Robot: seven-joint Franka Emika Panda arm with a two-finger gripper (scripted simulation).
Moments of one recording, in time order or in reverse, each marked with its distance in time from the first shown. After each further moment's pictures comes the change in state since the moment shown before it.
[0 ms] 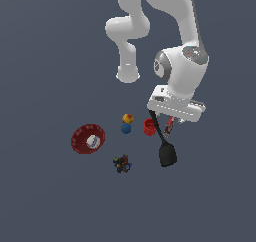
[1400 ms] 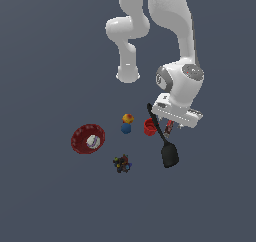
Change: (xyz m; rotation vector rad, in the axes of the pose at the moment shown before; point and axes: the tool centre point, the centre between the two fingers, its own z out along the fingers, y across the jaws) arm -0.035 -0.018 0.067 0.001 -0.007 0.101
